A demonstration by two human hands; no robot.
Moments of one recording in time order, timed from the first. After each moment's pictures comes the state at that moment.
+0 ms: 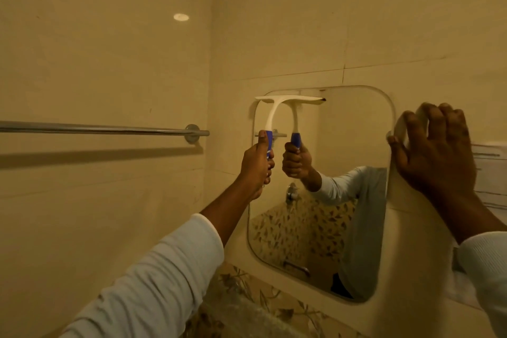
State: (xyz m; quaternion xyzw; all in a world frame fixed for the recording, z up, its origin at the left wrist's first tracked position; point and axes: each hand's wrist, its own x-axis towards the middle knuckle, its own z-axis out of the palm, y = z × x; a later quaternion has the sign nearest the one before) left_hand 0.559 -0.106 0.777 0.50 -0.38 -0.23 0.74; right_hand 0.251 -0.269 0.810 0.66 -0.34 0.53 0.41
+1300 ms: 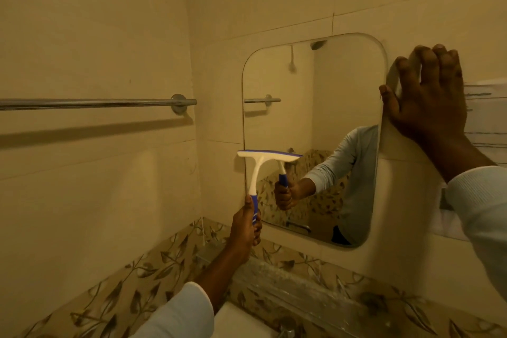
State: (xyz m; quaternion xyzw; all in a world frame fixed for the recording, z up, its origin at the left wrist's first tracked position) left_hand 0.566 -0.087 0.559 0.55 -0.29 -0.33 0.71; right_hand 0.253 -0.262 0.805 0.67 -0.32 0.55 0.39
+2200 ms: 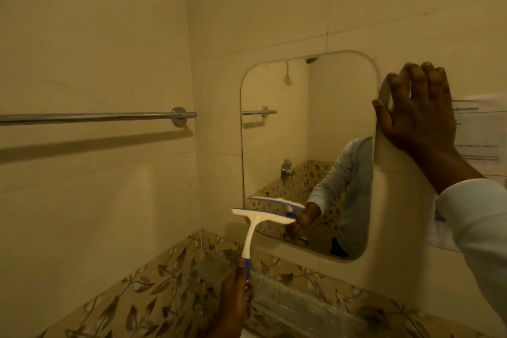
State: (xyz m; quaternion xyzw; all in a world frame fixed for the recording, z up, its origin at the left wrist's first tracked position) left_hand 0.547 -0.037 0.473 0.60 -0.19 -0.35 0.69; right_hand 0.251 -0.262 0.807 0.66 -0.33 0.54 0.40
